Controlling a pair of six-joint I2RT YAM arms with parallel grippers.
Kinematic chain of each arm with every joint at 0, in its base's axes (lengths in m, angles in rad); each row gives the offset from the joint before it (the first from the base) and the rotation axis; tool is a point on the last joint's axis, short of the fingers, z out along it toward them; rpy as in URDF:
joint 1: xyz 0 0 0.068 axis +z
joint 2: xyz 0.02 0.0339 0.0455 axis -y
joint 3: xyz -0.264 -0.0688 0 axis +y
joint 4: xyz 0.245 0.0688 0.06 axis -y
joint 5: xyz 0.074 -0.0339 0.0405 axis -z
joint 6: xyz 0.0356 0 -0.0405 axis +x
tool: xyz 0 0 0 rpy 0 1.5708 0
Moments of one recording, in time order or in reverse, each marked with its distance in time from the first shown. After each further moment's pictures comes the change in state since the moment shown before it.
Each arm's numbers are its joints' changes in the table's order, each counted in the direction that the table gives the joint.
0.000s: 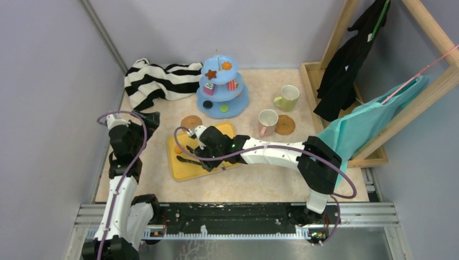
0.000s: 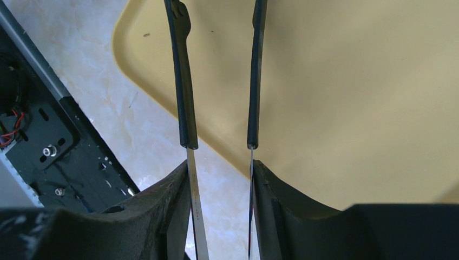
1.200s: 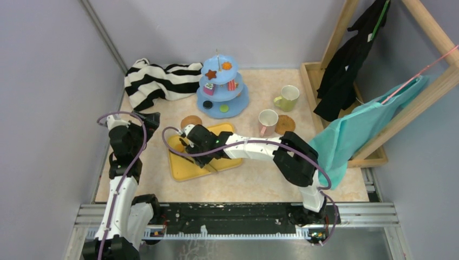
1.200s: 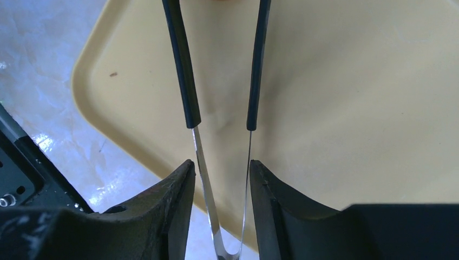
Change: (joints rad) left arm 0.008 0.000 0.011 0.008 0.019 -0.023; right arm -0.002 -0.225 -0.214 -0.061 0.046 -0.041
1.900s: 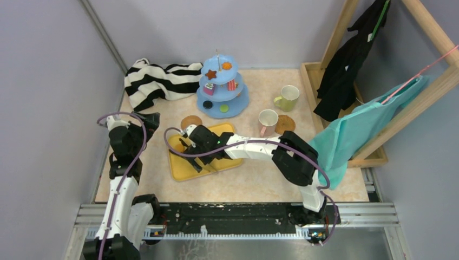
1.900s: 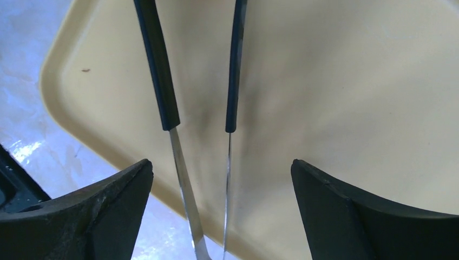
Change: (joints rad) left arm 0.008 -0.002 0.012 0.017 0.007 -0.004; right arm -0.015 -0.009 0.028 0.032 0.019 -0.022
